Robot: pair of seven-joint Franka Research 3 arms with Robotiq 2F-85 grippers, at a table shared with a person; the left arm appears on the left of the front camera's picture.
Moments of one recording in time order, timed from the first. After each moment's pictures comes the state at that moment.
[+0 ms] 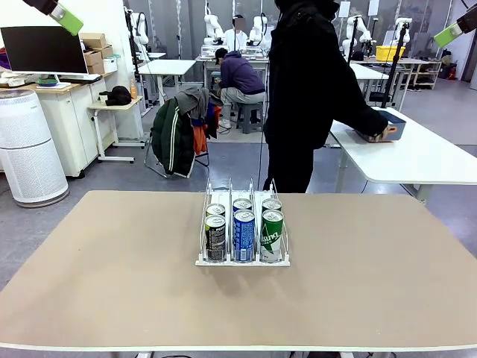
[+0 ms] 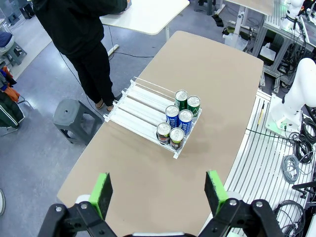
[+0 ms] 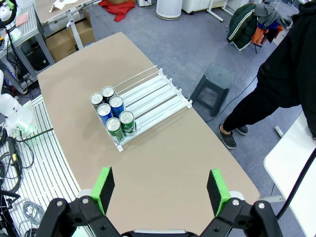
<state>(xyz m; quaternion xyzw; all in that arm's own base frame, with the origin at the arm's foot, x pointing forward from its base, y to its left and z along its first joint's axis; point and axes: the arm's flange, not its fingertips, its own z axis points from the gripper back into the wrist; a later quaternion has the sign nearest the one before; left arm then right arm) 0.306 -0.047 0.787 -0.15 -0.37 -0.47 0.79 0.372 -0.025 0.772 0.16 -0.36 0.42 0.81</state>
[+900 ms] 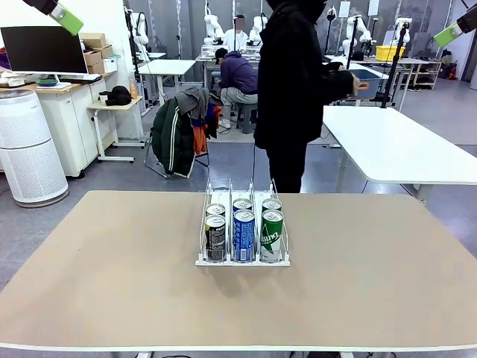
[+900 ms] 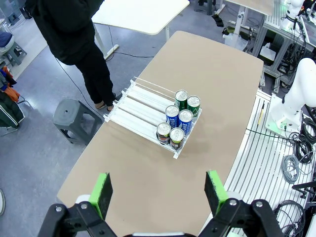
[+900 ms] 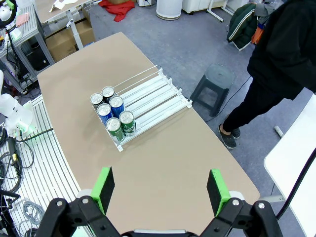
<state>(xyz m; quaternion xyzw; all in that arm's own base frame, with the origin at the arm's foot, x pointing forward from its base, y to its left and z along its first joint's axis) 0.306 -0.047 0.787 -0.15 -0.37 -0.47 0.79 0.372 -0.025 0.772 0.16 -0.36 0.42 0.81</state>
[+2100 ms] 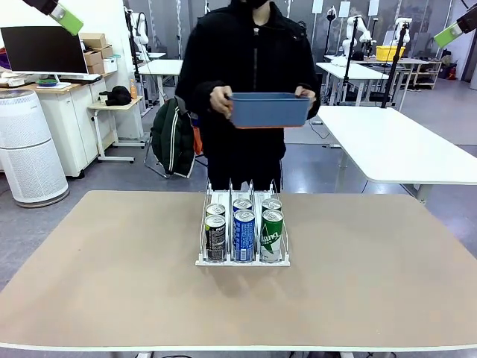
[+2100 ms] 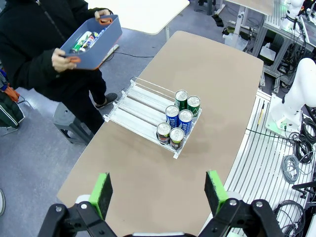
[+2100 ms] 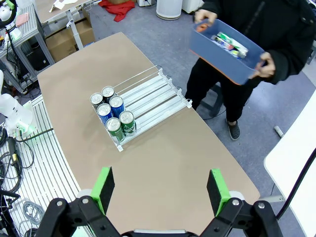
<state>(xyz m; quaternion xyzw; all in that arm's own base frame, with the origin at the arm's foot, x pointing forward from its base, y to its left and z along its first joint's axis) 0.306 -0.047 0.787 -0.15 -0.37 -0.47 0.79 0.372 -0.025 0.772 0.16 -0.36 0.42 0.81</state>
